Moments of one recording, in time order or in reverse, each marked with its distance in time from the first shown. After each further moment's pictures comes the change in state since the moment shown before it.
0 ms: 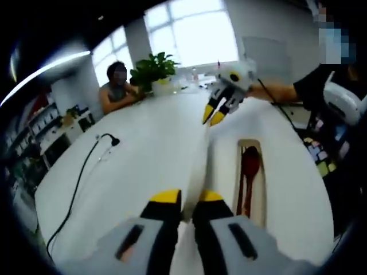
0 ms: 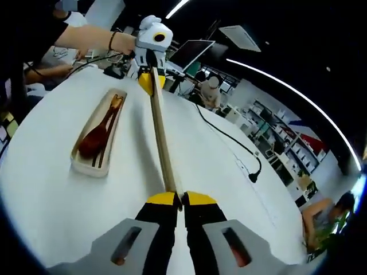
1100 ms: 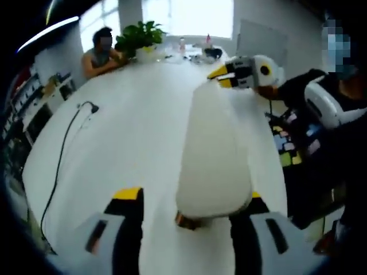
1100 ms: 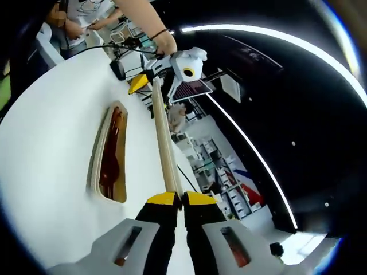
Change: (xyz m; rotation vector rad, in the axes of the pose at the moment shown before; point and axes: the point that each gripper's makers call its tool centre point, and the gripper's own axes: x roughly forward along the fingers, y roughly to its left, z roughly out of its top) left arm -0.052 -0.049 -0.022 -0.105 0.292 -0.197; right arm -0.053 0.040 0.074 -0.430 -0.081 -0.423
